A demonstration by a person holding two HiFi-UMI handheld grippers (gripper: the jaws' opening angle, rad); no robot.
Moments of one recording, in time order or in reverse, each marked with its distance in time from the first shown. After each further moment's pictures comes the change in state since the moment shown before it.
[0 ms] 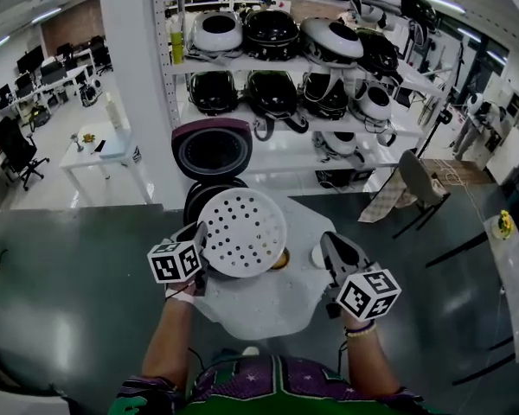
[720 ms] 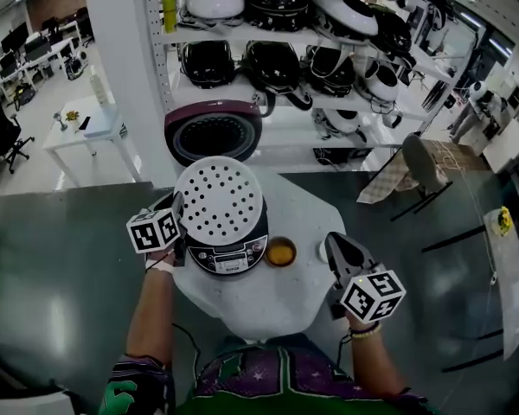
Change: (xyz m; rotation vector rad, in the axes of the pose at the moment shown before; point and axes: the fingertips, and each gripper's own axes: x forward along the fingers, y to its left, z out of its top) left arm 0.088 0.133 0.031 -0.011 0.040 0.095; right arm 0.076 -0.019 -0.044 -0.011 0.137 -0.066
